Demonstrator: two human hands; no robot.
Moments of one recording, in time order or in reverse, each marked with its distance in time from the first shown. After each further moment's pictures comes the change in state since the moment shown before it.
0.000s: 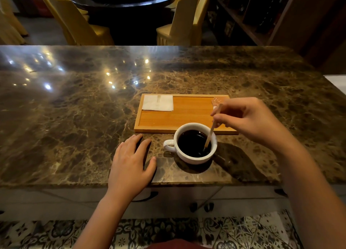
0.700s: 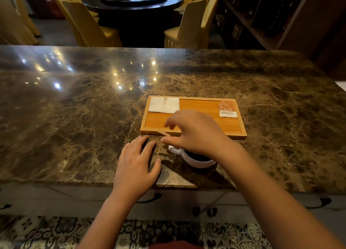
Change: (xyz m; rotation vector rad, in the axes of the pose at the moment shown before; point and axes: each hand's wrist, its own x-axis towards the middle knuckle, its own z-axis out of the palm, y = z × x) left_hand 0.000 0.000 0.000 -0.004 -0.002 -0.006; right_hand 0.038 -0.034 0.085 -0.566 -0.179 -0.265
